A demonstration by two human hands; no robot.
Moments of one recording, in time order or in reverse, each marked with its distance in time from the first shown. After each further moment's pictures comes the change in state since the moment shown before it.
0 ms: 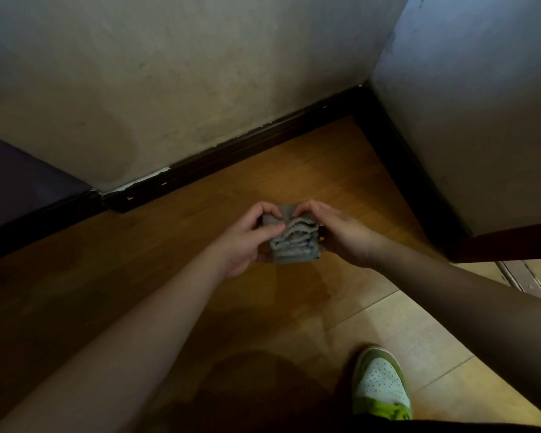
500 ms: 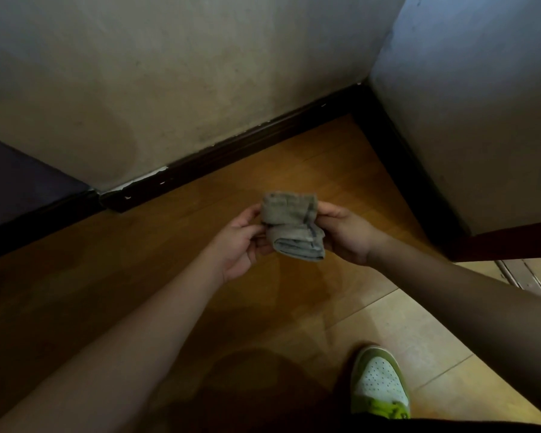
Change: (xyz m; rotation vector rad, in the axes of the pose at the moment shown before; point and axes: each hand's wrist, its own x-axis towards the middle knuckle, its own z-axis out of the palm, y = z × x) left_hand 0.006 -0.011 -0.003 -0.386 0.060 -0.020; right_hand 0.007 0.009 -0.008 0.173 0.000 -0.021
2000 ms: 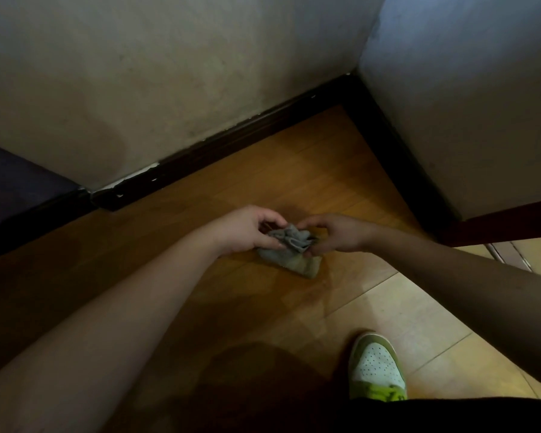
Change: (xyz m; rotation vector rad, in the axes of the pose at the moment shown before) left_hand 0.010 0.025 0.006 1.126 -0.246 -0.005; right_hand 0.008 0.013 -0.035 -0.900 -0.167 0.156
